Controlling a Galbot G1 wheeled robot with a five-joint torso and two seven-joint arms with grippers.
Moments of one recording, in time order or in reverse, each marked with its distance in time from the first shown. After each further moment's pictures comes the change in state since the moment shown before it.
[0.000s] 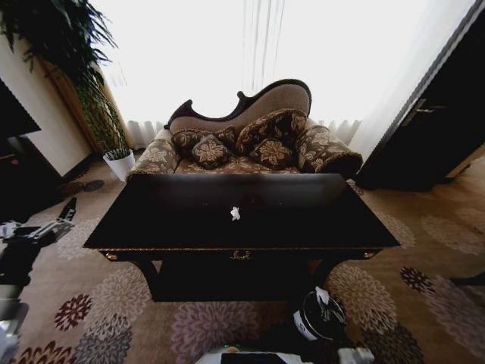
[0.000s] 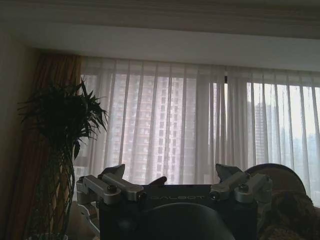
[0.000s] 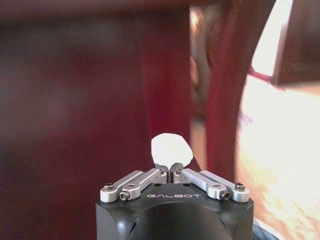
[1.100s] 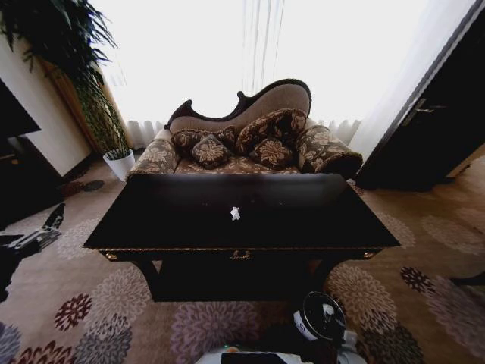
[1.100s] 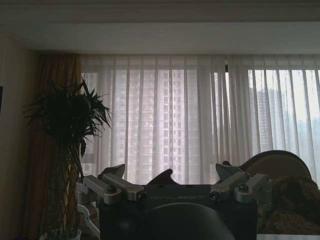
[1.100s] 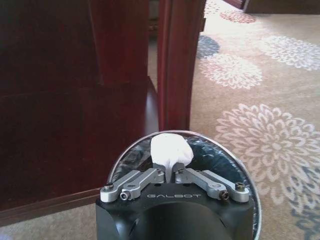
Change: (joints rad) left arm 0.104 -0.033 -0.076 -0.076 -0.007 0.002 -0.002; right arm 0.302 -0.020 -0.105 -0.464 0.002 -0.163 0.058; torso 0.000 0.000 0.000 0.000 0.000
